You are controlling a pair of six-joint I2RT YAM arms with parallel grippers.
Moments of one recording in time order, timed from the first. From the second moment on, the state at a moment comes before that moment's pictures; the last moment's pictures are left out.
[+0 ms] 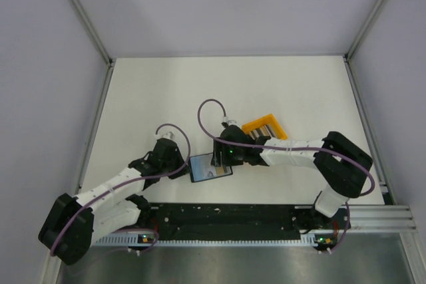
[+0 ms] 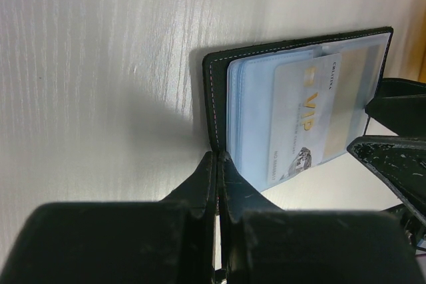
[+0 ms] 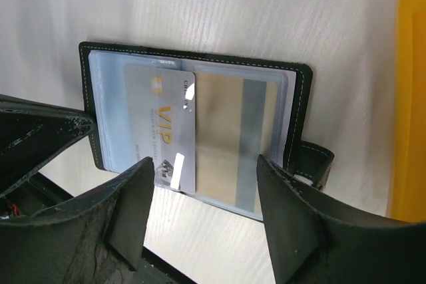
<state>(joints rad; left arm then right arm) -0.56 0.99 0.35 -0.26 0.06 -0.89 0.98 1.65 0.89 -0.11 0.03 0.81</state>
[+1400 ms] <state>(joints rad) -0.56 0.99 0.35 -0.26 0.05 -0.89 1.04 1.81 1.02 -0.05 -0.15 0.74</state>
